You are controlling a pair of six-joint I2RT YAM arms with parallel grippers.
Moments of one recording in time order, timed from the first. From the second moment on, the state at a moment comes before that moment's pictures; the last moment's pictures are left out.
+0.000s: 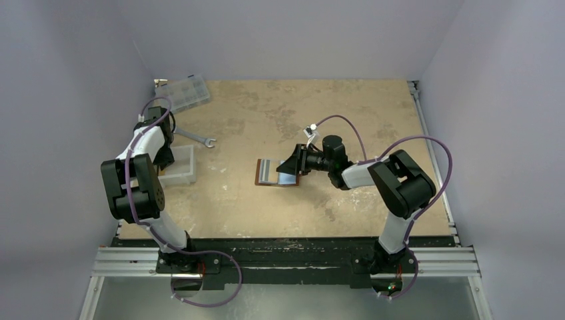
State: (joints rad) left arm 0.23 1.71 1.18 -0.75 -0.58 -0.20; right arm 0.52 1.81 0.72 0.77 -0.67 0.75
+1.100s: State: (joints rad) left arm 0.22 1.78 1.20 -0.73 -0.62 -0.20; right arm 0.52 1.84 0.72 0.80 -0.70 0.77
